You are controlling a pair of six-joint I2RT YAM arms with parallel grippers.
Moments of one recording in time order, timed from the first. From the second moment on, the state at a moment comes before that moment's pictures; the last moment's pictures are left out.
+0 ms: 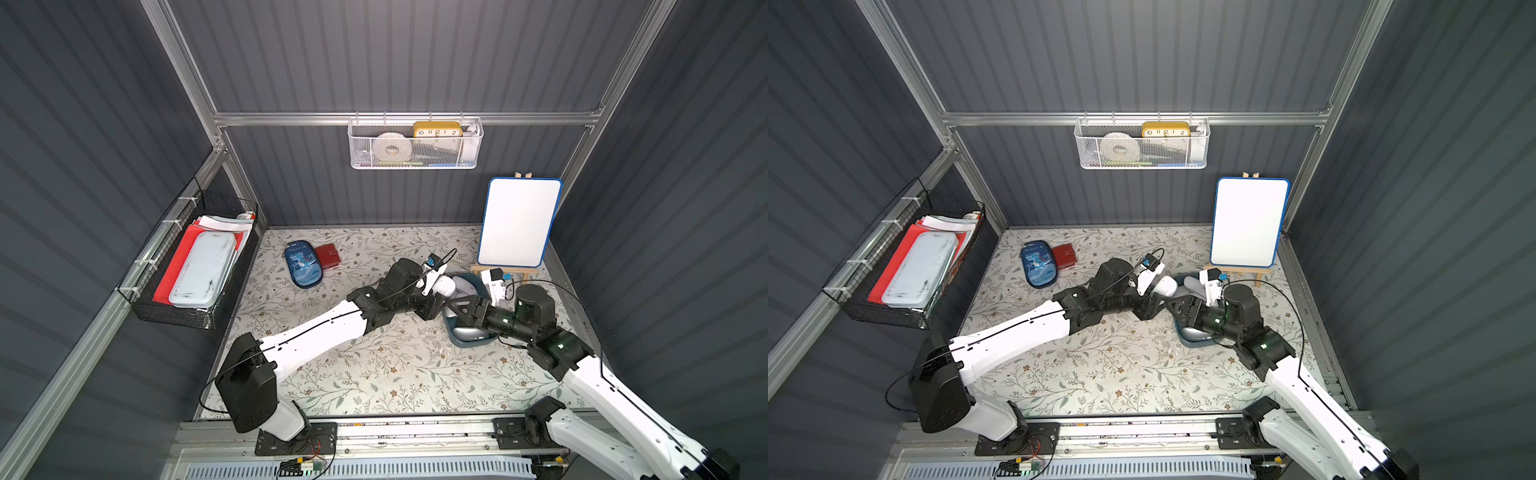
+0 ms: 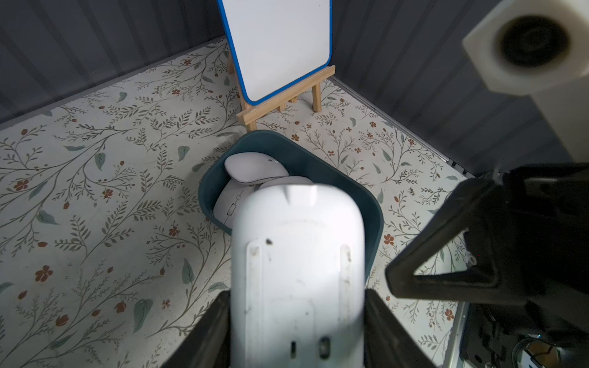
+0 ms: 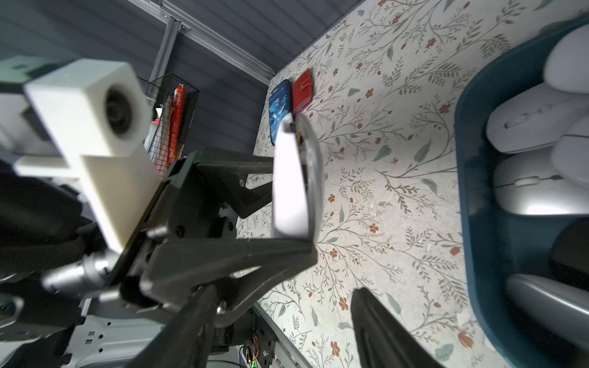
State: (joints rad) left arm -0.92 1.54 1.24 -0.26 0.16 -0.10; right arm 0.44 0.86 0.68 -0.21 -0.44 0.86
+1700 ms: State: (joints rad) left arm -0.95 1.20 0.91 -0.22 -0.28 -0.36; right arm 0.45 1.29 0.82 -0.40 0.46 0.30
